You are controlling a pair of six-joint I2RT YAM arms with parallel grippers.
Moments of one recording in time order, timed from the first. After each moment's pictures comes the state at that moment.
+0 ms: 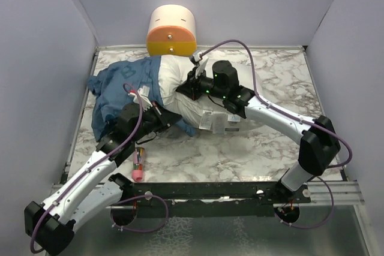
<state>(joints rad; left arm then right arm) -0.58 0.74 0.62 -0.18 0.13 -0.98 0.76 1.60 1.24 0.15 -0.34 0.18</state>
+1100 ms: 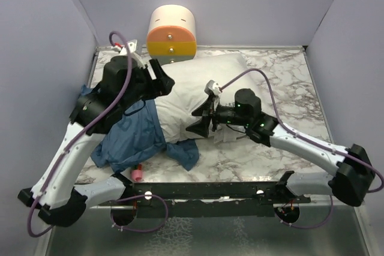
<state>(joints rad) -0.60 1.04 1.54 -0.89 -0.09 -0.68 0.83 1.30 0.86 0.23 -0.51 0.16</state>
